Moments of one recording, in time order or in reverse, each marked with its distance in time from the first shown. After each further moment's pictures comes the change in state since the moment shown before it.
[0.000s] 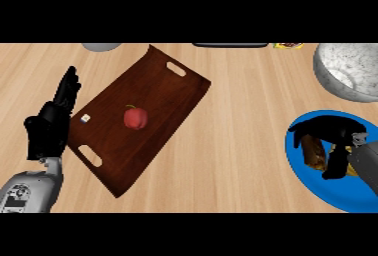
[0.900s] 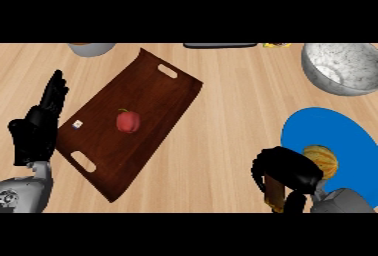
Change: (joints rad) left arm 0.037 0.006 0.061 -0.015 -0.008 -0.023 0.001; right arm 0.308 0.220 0.014 -0.428 0.032 -0.226 -0.016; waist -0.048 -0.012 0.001
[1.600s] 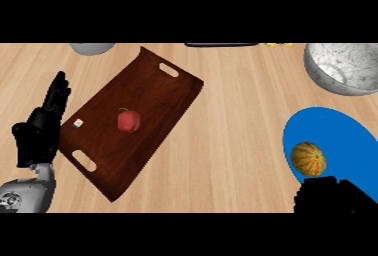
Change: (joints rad) left arm 0.010 -0.017 -0.007 -0.013 -0.012 -0.002 -0.006; right arm 0.378 0.089 -0.279 -0.682 -0.364 -0.046 0.190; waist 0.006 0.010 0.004
